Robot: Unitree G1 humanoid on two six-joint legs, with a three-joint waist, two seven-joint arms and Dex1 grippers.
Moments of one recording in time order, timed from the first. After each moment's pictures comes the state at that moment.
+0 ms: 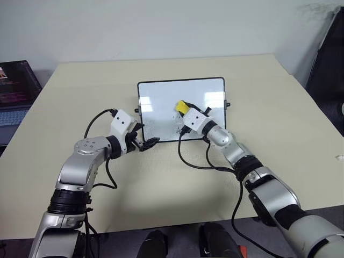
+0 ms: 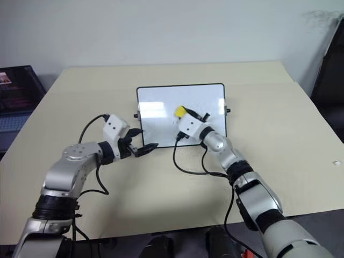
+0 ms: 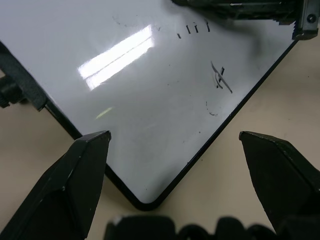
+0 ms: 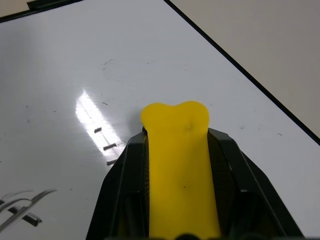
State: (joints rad) left arm -0.44 0.61 0.01 0.00 -0.28 0.54 -0.77; right arm -0.95 -0.13 0.33 0.98 -0.38 -0.48 0.13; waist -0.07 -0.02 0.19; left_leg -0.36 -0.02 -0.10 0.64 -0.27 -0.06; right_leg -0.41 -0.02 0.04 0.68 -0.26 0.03
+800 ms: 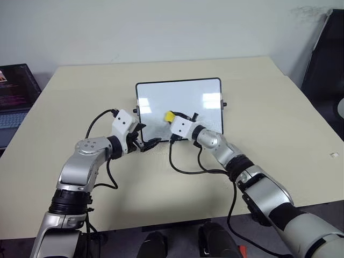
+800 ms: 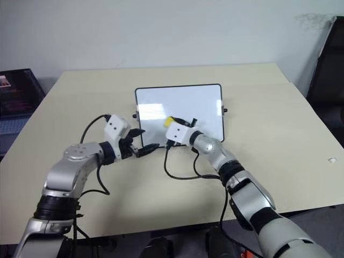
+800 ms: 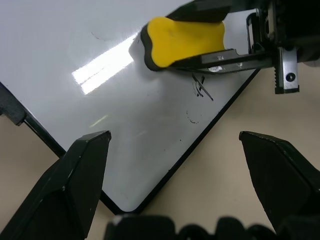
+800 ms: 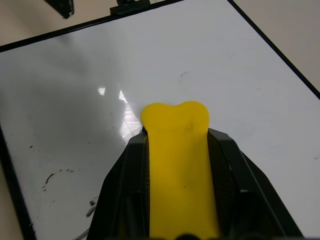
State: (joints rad) left arm -0.44 0.60 0.01 0.00 -0.28 0.54 -0.77; right arm -0.98 -0.07 0.40 0.99 -0.41 -0.38 0.18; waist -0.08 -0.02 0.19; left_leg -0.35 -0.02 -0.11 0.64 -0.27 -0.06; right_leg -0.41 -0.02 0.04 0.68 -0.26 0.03
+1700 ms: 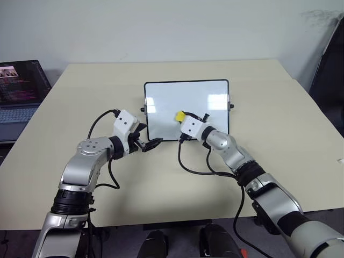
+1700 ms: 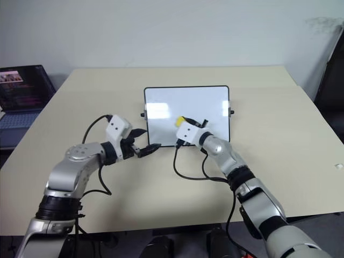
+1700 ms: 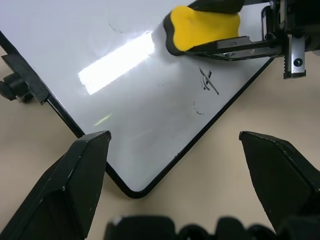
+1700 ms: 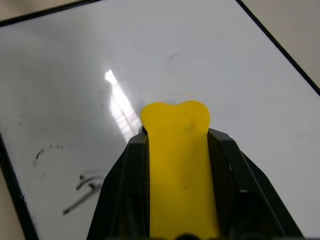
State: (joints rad) left arm -0.44 0.58 0.00 -0.01 -0.28 0.54 -0.77; right arm -0.83 -0.18 0.38 0.73 -0.41 -0.23 0.23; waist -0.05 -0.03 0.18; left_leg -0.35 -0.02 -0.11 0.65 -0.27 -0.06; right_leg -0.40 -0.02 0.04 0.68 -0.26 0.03
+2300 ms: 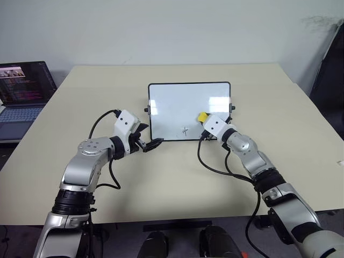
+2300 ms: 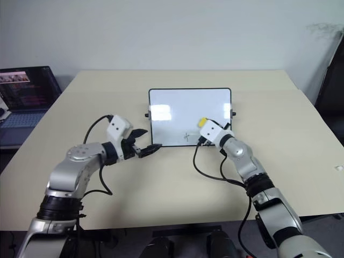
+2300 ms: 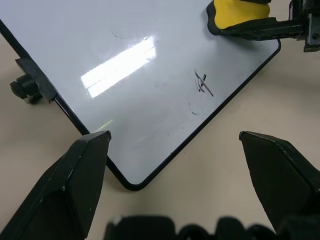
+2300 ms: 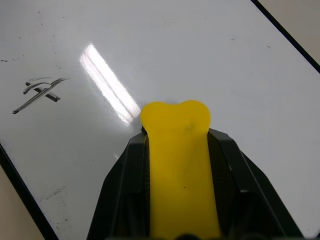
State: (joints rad) left arm -0.44 0.58 0.00 -0.01 -0.28 0.54 -0.77; right arm -0.71 -0.30 0.28 0.58 -0.32 -0.13 0.28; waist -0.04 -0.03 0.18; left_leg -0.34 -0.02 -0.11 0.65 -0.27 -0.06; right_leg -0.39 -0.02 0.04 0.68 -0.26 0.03
